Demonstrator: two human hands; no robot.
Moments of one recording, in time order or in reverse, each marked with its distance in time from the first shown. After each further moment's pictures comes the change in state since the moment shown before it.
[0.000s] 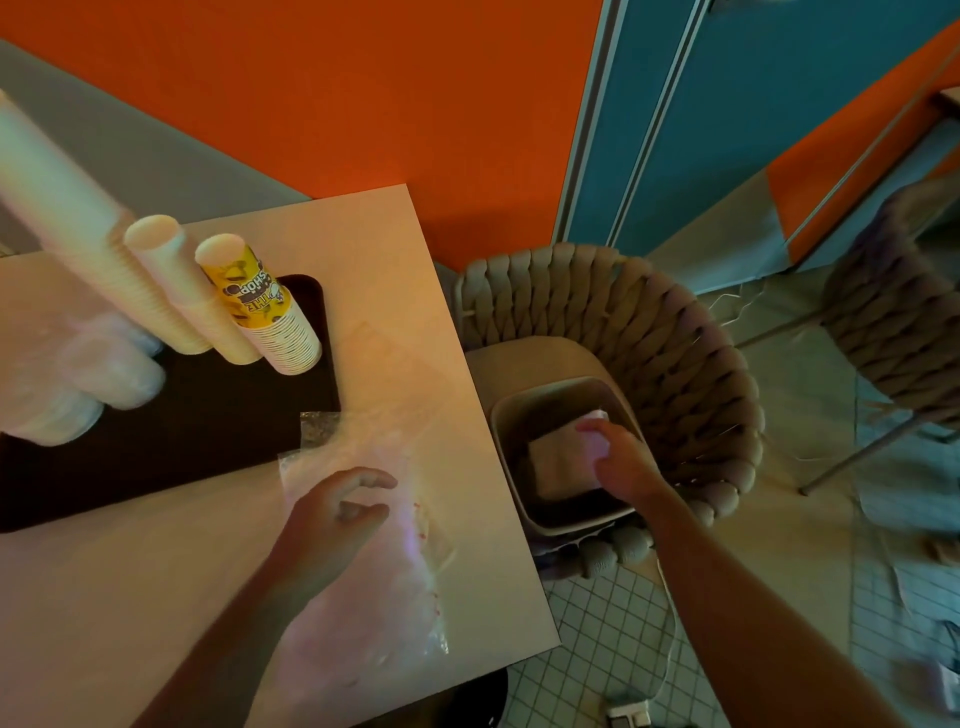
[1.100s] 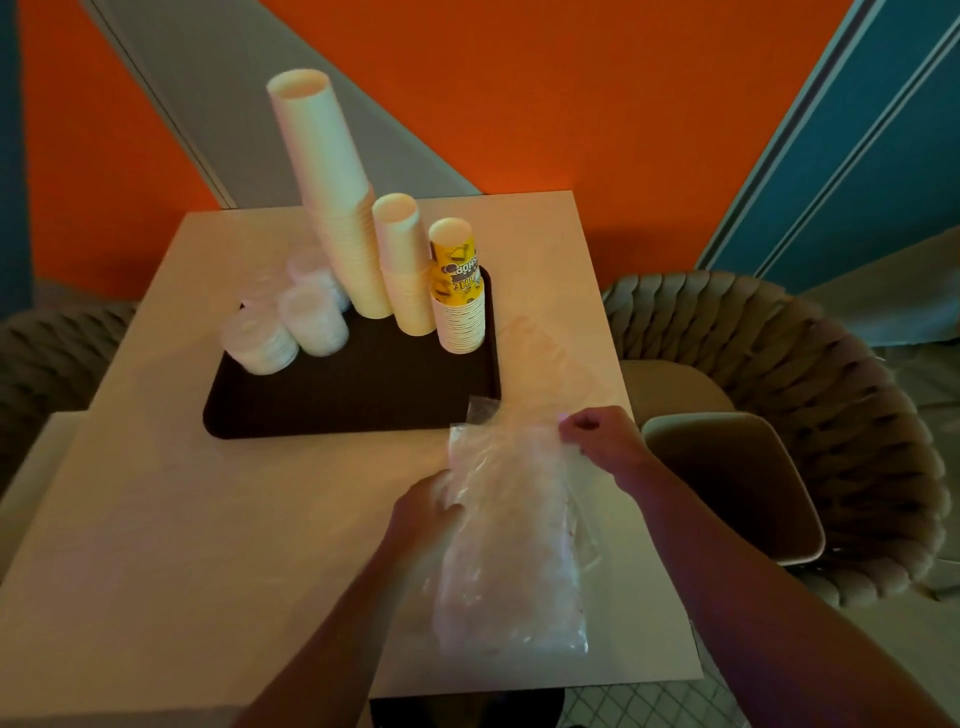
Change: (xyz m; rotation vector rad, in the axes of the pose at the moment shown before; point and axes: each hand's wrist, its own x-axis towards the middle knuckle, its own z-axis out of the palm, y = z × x) left_hand -0.008 -0.065 -0.054 0.036 0.105 -0.258; right_hand 0.016 -0.167 0.128 0.194 -0.057 -0.122
